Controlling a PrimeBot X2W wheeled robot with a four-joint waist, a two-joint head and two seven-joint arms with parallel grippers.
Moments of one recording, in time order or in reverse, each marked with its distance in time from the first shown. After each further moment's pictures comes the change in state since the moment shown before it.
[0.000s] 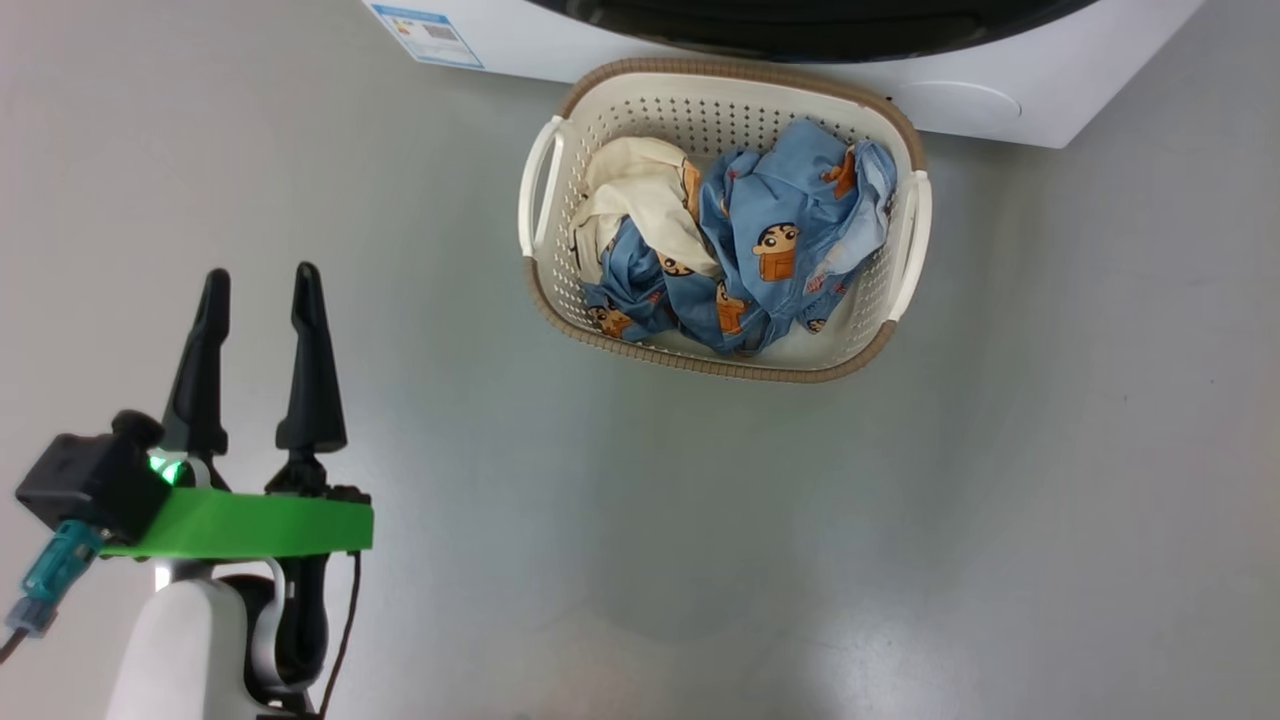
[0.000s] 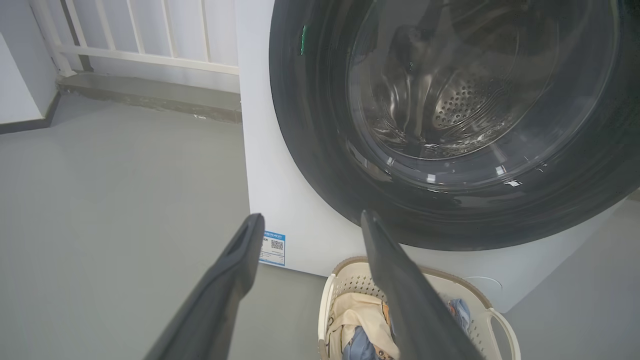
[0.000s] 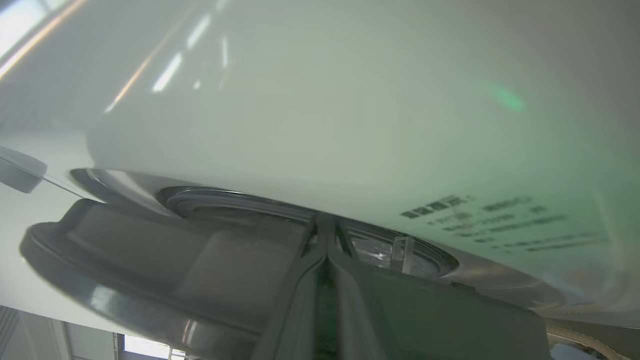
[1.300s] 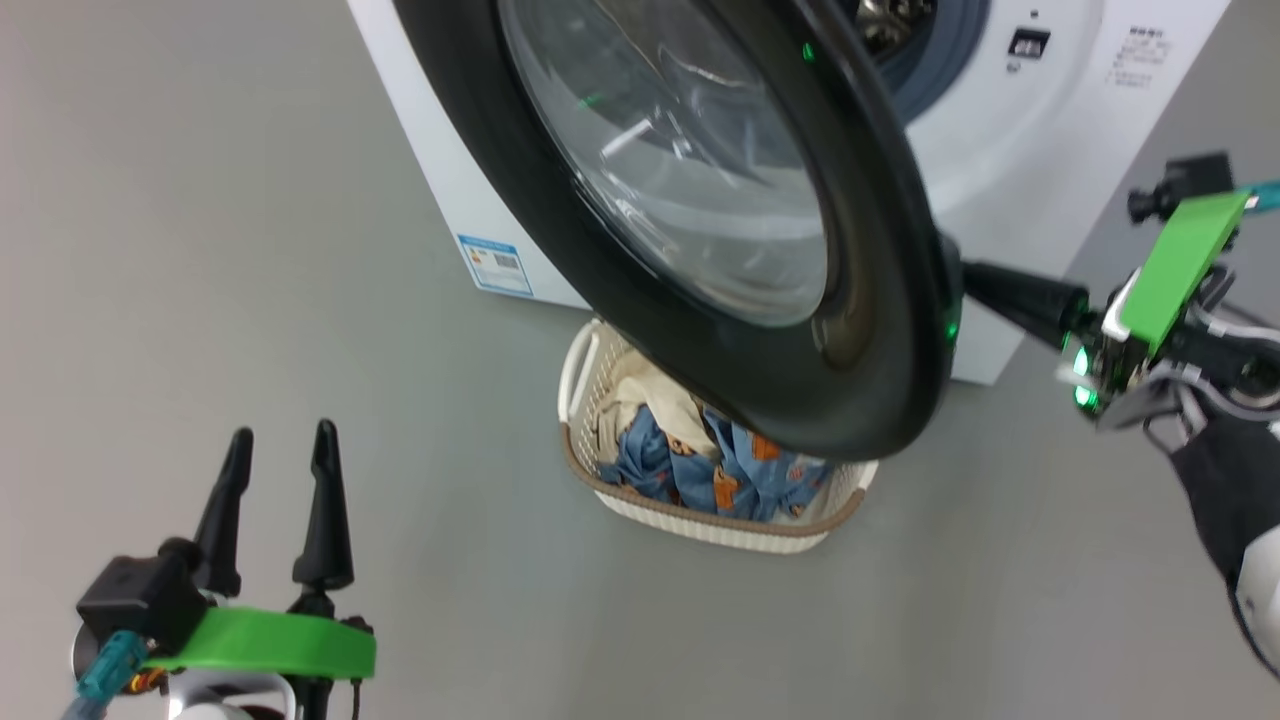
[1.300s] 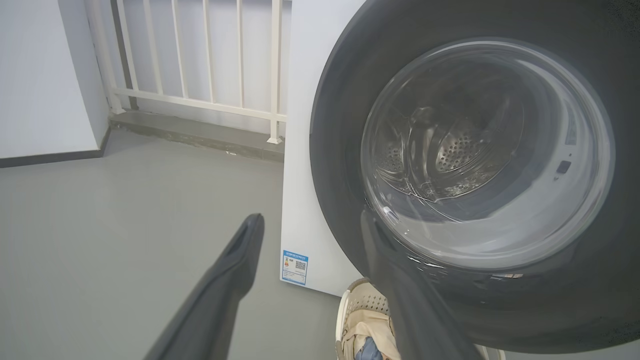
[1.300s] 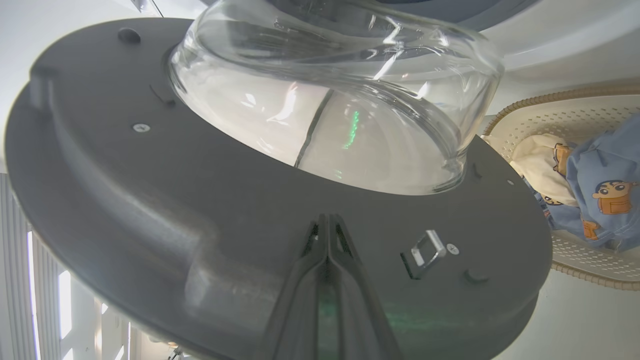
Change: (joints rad) left arm 0.180 0.006 0.020 0.047 0.051 0.000 0.000; right arm 0.534 0.063 0.079 -0.151 0.119 0.000 0.302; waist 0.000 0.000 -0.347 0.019
